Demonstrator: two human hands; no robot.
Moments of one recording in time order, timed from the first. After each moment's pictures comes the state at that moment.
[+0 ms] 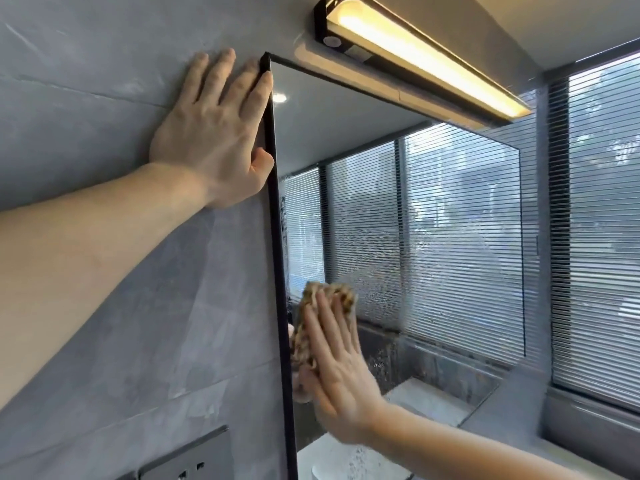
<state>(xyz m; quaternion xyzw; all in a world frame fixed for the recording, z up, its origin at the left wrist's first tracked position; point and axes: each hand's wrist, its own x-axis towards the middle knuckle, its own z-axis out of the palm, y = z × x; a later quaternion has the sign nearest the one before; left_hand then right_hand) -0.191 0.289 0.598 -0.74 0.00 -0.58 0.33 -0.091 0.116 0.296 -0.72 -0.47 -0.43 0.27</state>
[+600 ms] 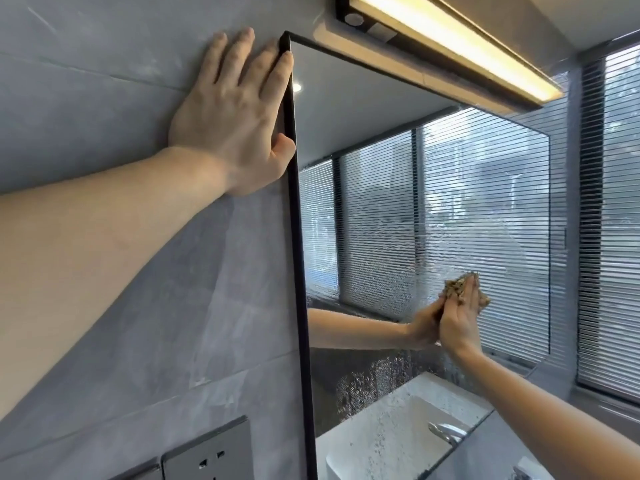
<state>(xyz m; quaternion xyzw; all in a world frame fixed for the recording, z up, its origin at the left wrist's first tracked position) -0.191 0.288 0.598 -0.74 0.00 -0.59 0.33 0.081 0.005 0.290 -0.76 -0.06 -0.32 0.56</state>
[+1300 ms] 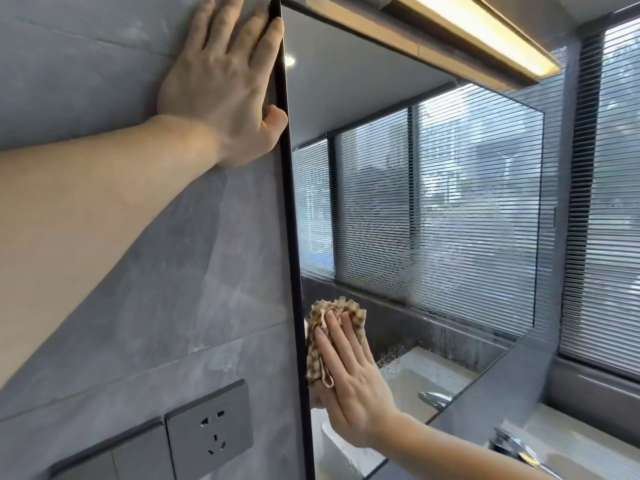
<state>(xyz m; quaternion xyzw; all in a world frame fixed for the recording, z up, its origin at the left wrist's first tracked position) -0.189 0.290 0.598 -0.74 0.01 -0.59 0.32 -0.083 0.119 0.214 -0.72 -0.47 -0.46 0.23</state>
